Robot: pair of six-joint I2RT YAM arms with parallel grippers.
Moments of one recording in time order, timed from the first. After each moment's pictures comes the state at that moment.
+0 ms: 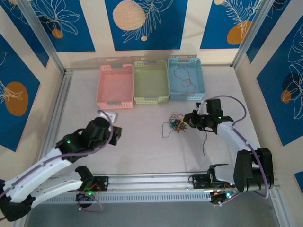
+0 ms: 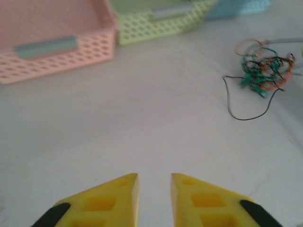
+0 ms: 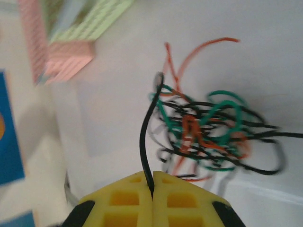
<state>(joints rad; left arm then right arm) -0.86 0.79 0.83 -0.76 -0.23 -0.44 0.12 1.22 0.68 -0.36 -0.69 0.66</state>
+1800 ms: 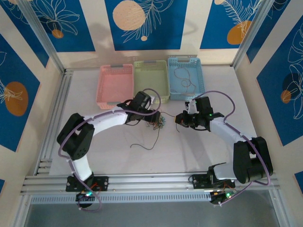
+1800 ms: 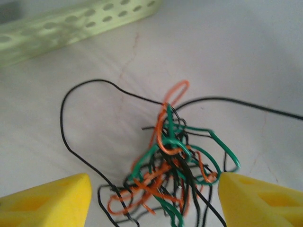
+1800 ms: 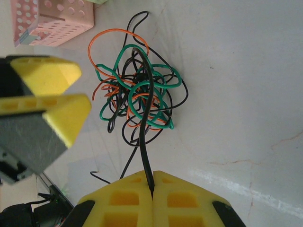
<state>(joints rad) -0.71 1.79 1.20 -0.29 0.10 -0.35 0.23 1.34 0.72 -0.32 -0.62 0.56</state>
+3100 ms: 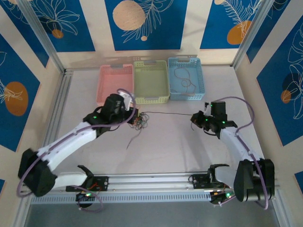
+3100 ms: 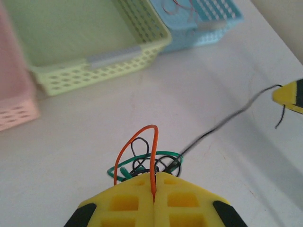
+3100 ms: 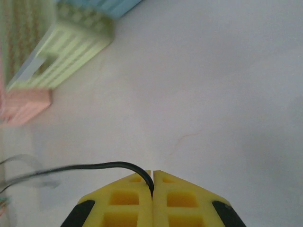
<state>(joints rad) -0.64 1.17 0.94 -0.37 0.06 -0.35 0.00 1.10 0.60 -0.36 -0.39 0.62</state>
